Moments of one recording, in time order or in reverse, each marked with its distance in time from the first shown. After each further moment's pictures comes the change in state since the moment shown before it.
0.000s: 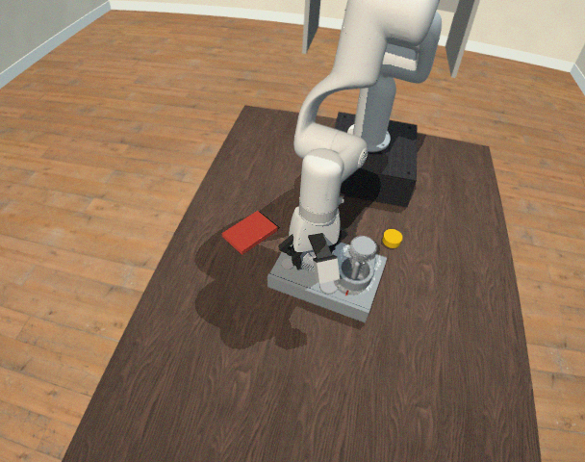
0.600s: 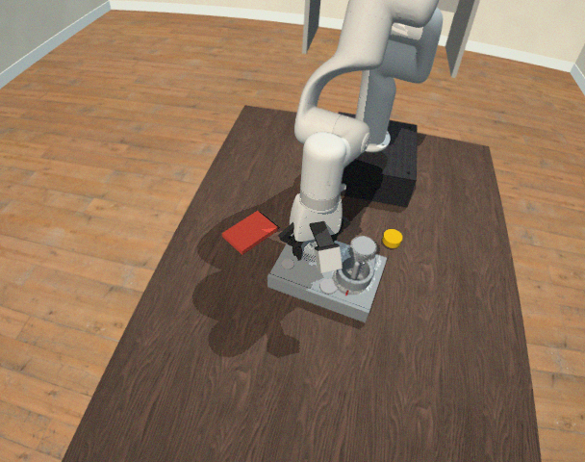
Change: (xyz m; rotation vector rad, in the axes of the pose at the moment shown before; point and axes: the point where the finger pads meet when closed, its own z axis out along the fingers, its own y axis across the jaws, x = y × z) arm 0.000 0.000 -0.036 -0.001 0.001 0.000
